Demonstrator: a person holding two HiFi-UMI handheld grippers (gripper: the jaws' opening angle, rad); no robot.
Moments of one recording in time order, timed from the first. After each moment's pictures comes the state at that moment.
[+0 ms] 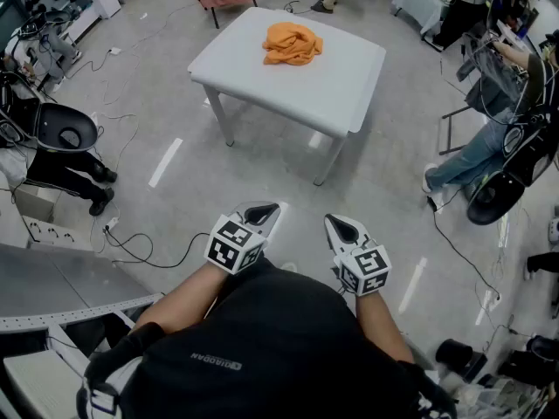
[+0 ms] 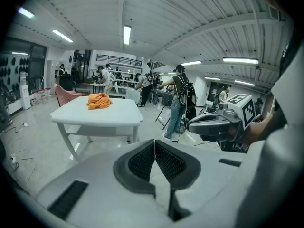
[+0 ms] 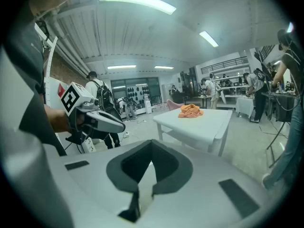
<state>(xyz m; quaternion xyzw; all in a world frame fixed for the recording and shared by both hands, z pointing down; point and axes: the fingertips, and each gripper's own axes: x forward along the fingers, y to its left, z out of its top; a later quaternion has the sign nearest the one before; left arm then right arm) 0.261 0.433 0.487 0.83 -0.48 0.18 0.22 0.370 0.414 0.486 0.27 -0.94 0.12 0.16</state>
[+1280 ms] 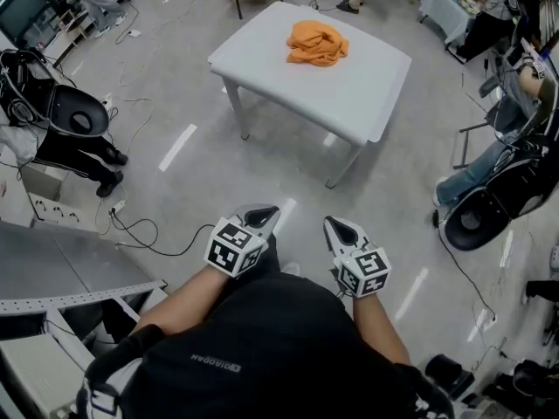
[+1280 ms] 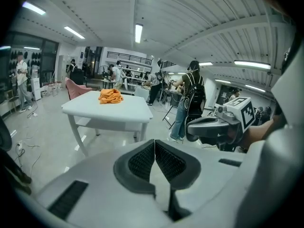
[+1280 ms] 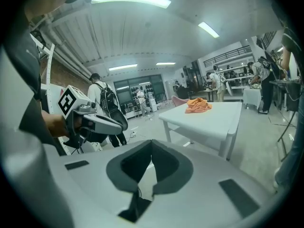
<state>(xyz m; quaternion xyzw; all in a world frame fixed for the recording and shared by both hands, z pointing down) 0.231 0.433 0.495 0.80 -0.52 0.17 0.25 0.338 0.401 0.499 0.23 -0.95 0.16 0.15</state>
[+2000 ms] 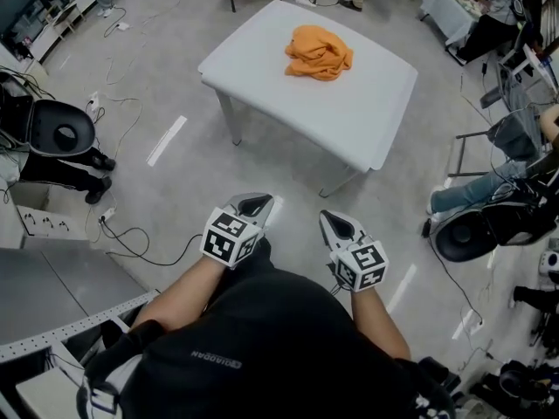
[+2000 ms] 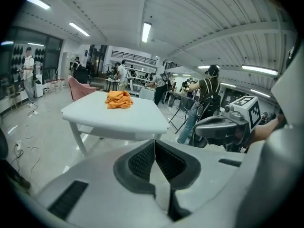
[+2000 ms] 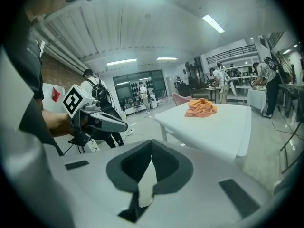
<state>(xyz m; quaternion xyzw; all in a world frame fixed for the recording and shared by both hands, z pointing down) 0.152 0.317 0.500 0.79 -0.53 0.16 0.26 0.268 0.296 0.495 0.22 -0.95 0.15 0.18</state>
